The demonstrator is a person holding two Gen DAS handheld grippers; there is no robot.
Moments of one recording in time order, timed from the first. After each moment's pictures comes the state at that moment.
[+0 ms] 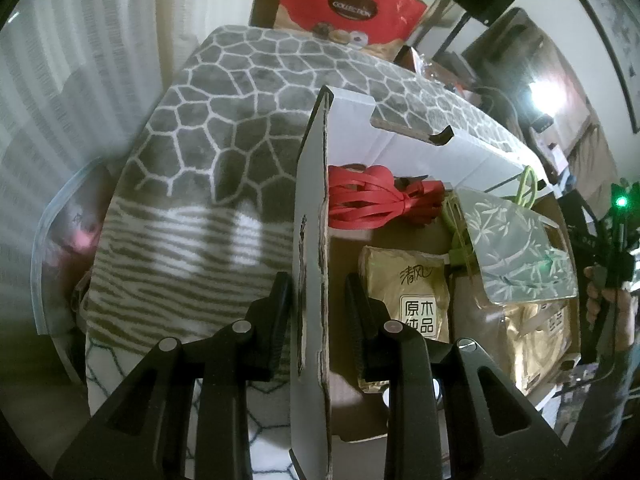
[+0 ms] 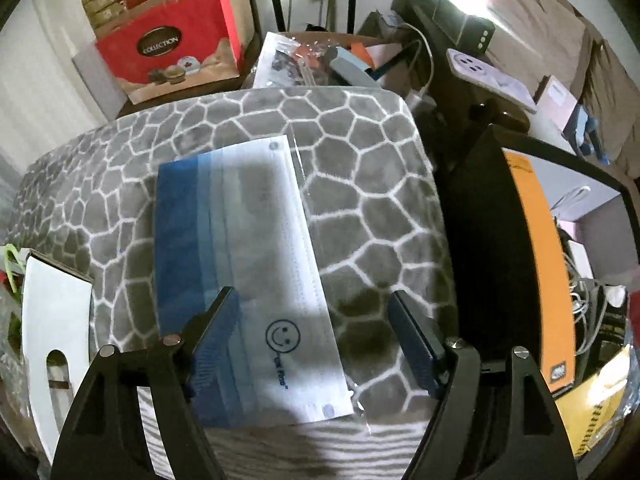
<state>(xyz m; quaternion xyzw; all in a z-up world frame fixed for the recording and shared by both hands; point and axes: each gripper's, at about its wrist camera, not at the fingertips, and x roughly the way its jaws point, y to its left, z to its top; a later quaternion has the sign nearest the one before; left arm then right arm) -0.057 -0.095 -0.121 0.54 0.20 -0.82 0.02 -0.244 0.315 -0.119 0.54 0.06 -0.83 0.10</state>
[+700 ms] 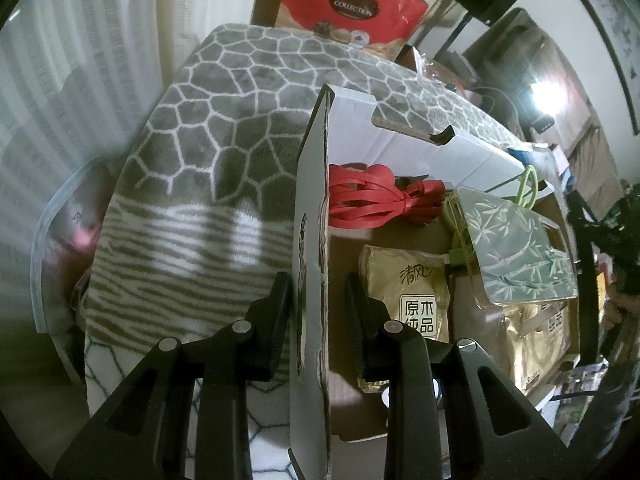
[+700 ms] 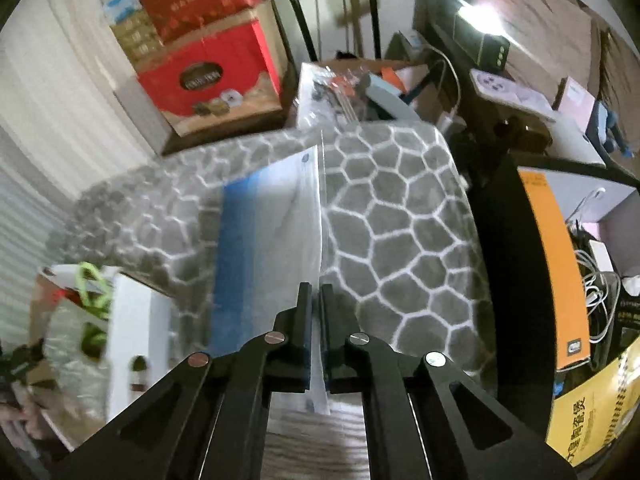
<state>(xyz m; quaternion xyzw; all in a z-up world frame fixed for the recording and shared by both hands) -0.056 -0.096 -0.120 0.54 0.20 -0.82 0.03 -0.220 0.299 -0.077 0.51 -0.01 -0.85 0.16</state>
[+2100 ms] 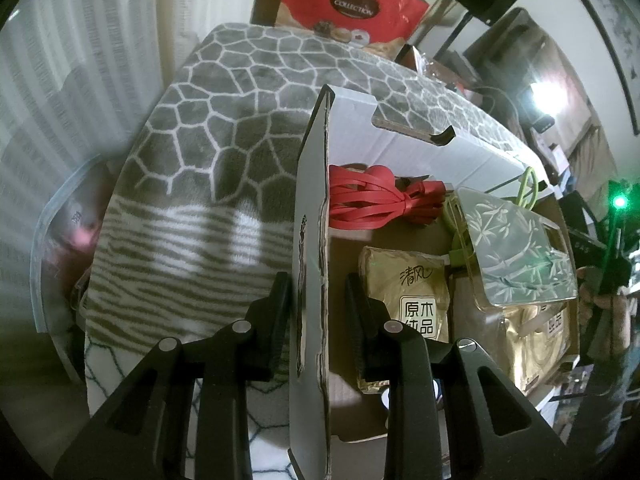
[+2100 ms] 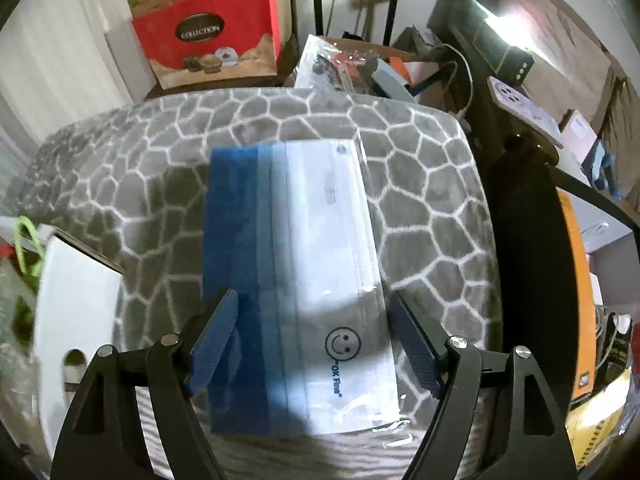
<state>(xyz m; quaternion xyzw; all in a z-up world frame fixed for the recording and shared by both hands) -0.055 -0.096 -0.119 0.54 0.20 -0.82 0.03 -0.232 0.273 -0.123 0.52 0.10 -0.84 0.14</state>
